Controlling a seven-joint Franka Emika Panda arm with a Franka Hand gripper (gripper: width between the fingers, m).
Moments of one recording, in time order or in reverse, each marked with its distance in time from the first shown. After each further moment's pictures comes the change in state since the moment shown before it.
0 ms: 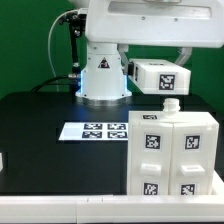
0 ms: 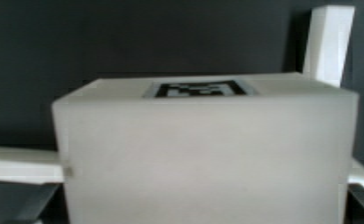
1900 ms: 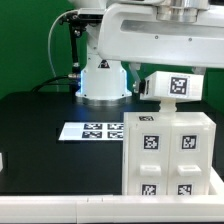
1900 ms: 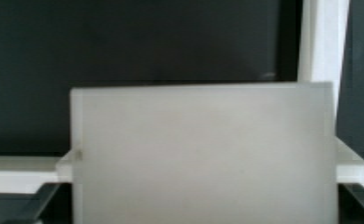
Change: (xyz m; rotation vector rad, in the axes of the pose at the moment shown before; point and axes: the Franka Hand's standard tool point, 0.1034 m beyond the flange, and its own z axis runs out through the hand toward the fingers) arm 0.009 -0.015 0.024 -0.001 0.001 0.100
